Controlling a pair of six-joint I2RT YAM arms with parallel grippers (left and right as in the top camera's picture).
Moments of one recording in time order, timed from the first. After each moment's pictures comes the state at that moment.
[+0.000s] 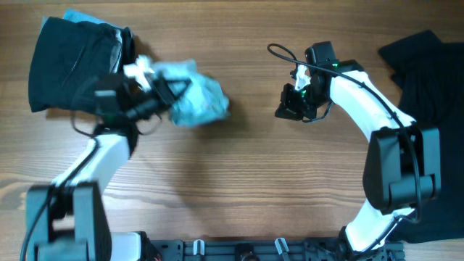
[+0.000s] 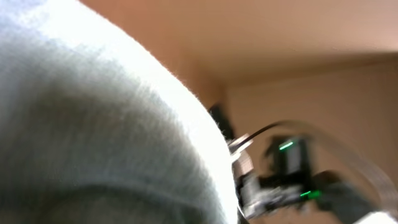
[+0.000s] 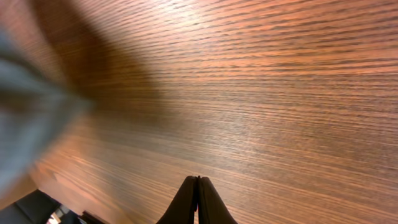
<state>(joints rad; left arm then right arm) 0.06 1.55 0.74 0.44 0.90 -0.92 0.19 1.90 1.32 -0.85 -0.52 0.41</state>
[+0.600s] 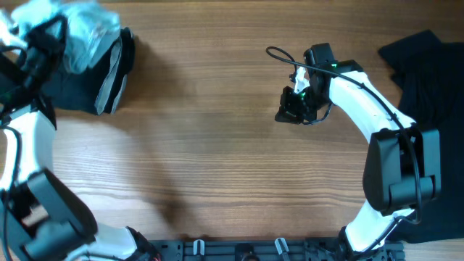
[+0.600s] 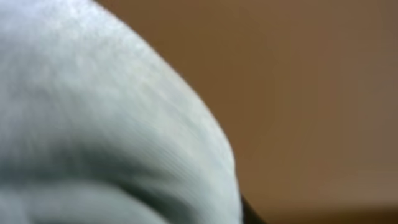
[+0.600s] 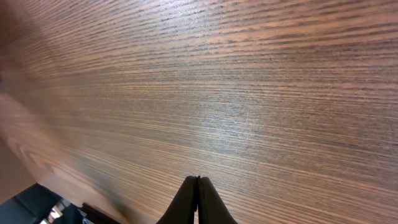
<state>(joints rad) 0.52 1.69 1.15 0.38 0.77 -0.91 0.19 1.90 1.32 -0.91 -0.52 0.41</state>
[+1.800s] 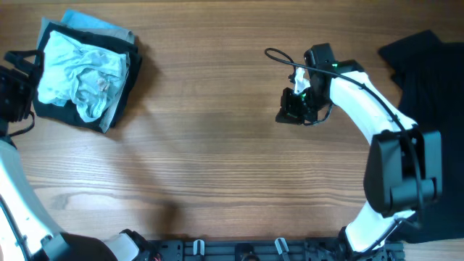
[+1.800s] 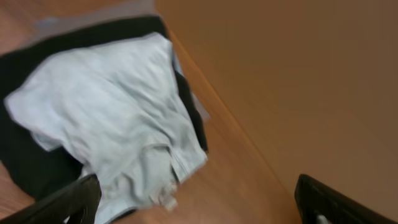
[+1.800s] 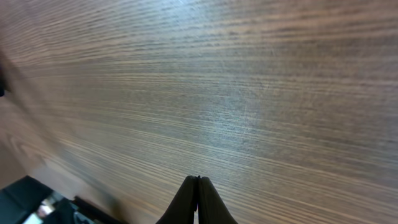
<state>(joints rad) 0.69 1.43 1.33 -0.60 0.63 -0.51 0.19 1.88 1.32 -0.92 -0.51 0.35</state>
